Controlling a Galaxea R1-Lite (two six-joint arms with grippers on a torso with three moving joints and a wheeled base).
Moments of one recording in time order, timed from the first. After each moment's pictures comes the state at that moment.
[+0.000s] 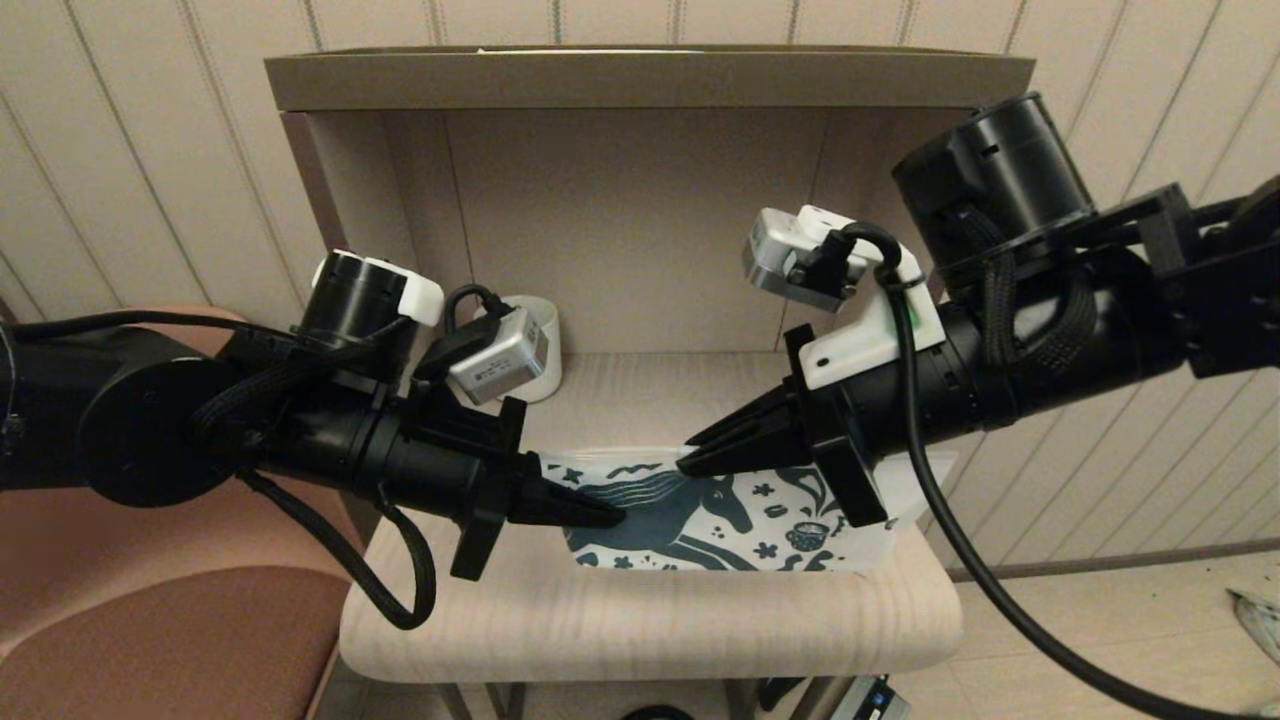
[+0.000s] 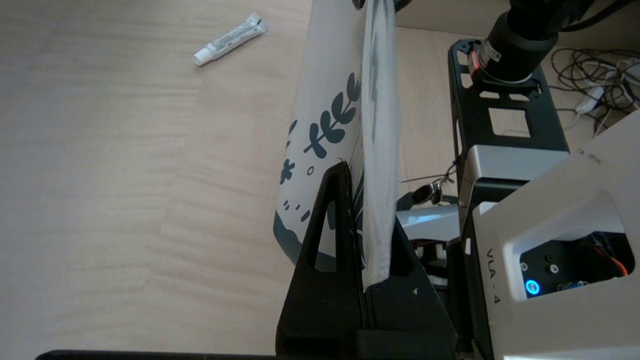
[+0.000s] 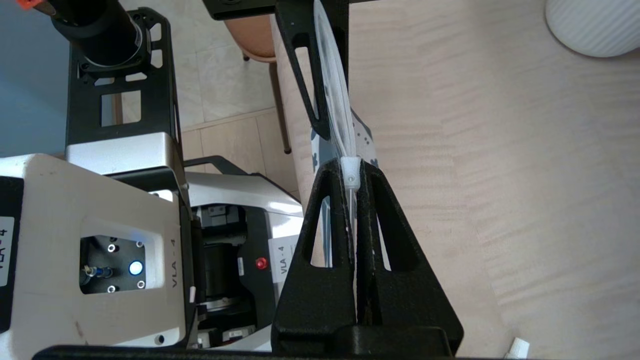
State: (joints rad) left arm -0.53 1.73 -1.13 0.05 -0.92 0.55; right arm 0.63 1.67 -1.50 0.43 0.61 -0.46
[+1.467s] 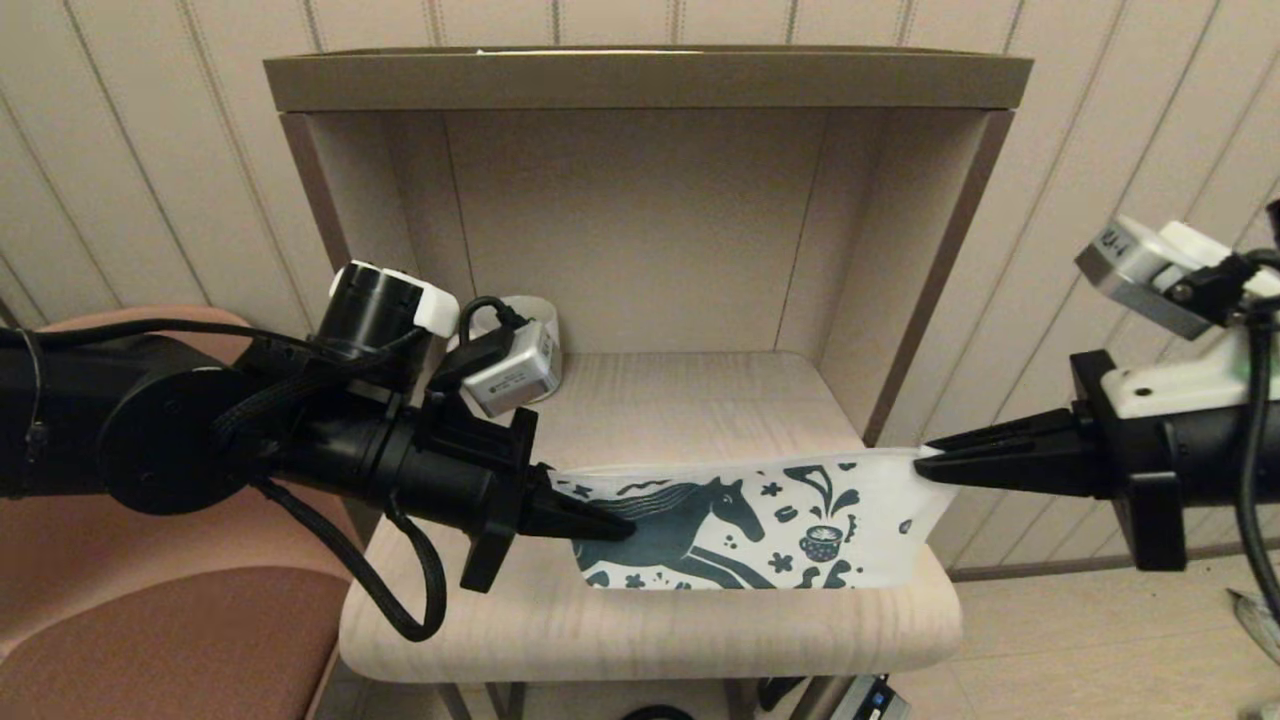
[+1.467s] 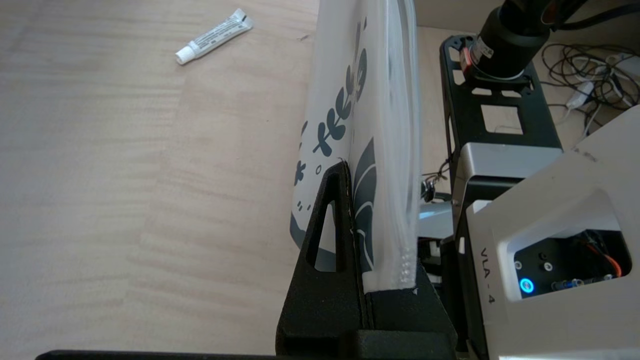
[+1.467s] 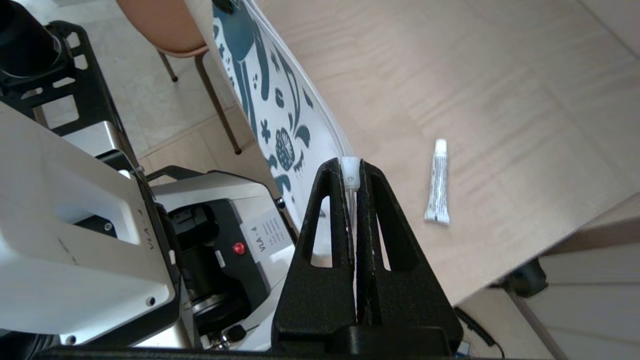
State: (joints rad) left arm -0.54 1.74 -1.12 0.05 -0.92 0.55; right arm 0.24 1.32 -1.11 0.34 0.70 -0.47
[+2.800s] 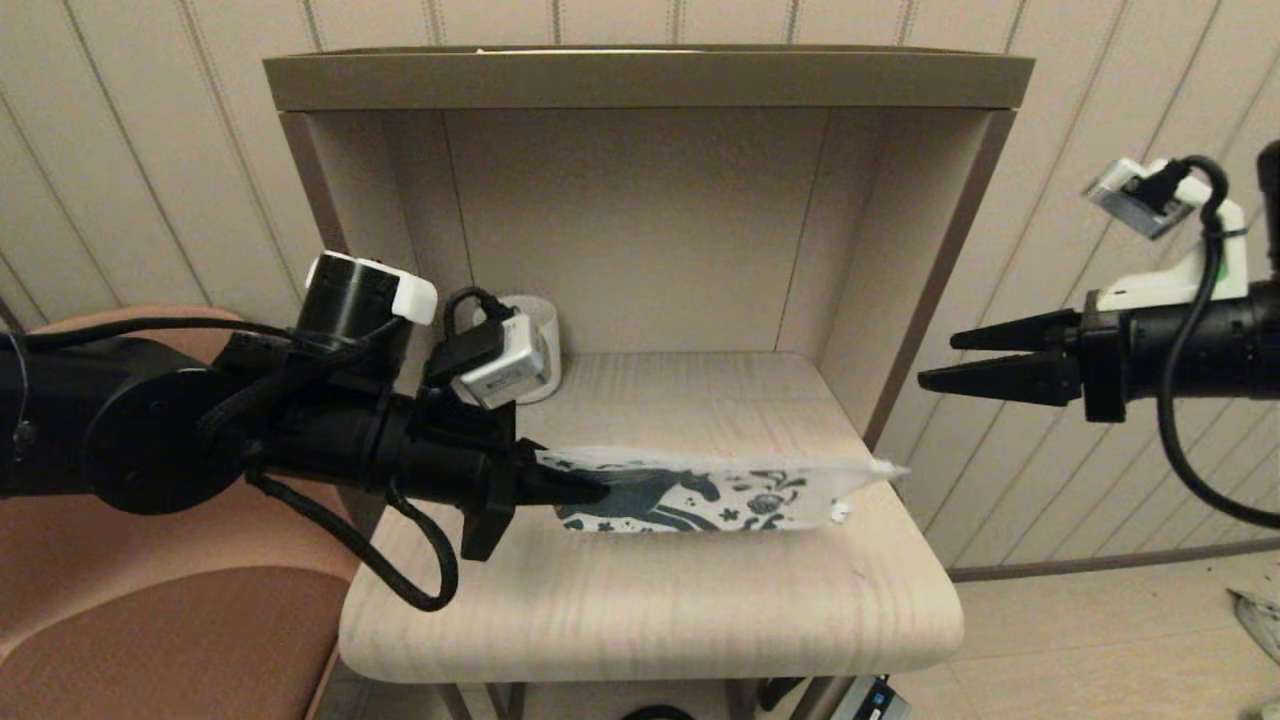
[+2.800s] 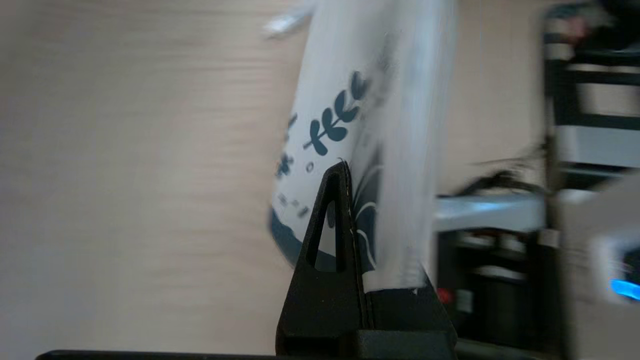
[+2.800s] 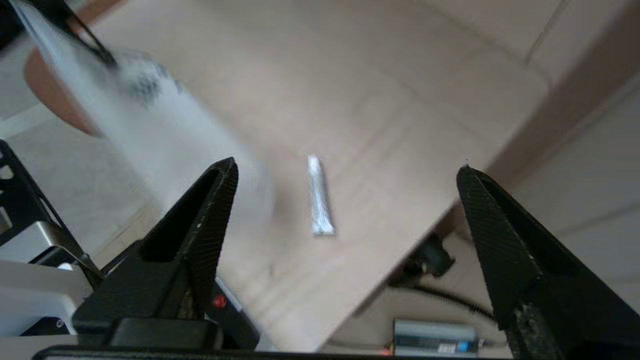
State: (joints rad) left arm -0.51 1.73 -1.10 -0.04 -0.76 0.59; right arm 0.03 1.47 -1.23 0.24 0.71 -0.30
